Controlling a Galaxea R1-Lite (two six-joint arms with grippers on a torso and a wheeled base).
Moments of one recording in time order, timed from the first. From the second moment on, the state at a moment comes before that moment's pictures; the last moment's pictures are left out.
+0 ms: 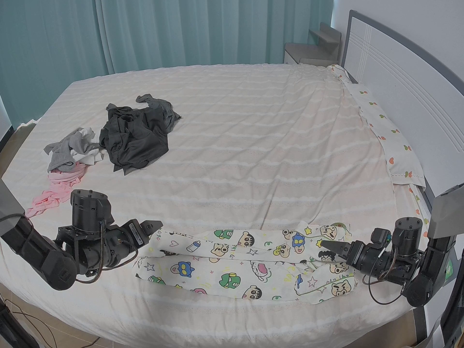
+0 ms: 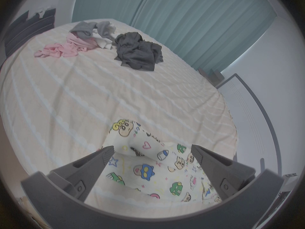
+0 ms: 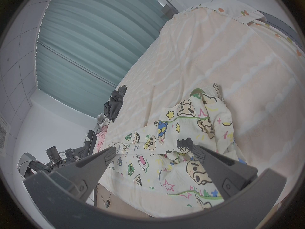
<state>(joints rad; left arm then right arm) -0.30 1.81 -0.47 -0.75 0.03 -0.73 0.27 2.12 -0.15 -1.55 0.29 0.73</state>
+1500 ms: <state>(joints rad) -0.14 2.02 -0.61 -0.43 -0.23 -0.04 0.29 2.14 -0.13 -1.55 0.29 0.73</state>
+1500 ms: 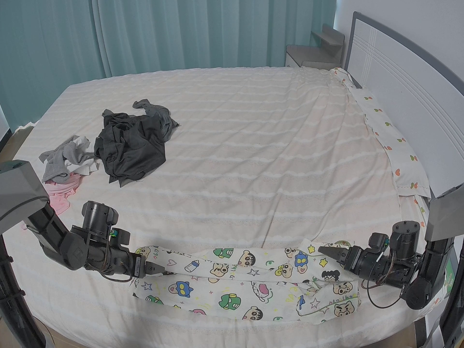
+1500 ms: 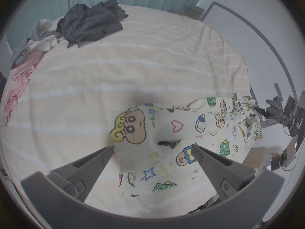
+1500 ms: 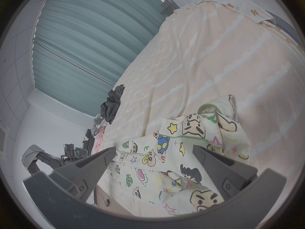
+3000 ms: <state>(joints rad) -0.19 2.21 -0.60 -0.62 -0.15 -0.08 0.29 2.14 -0.13 -1.55 0.28 0.72</state>
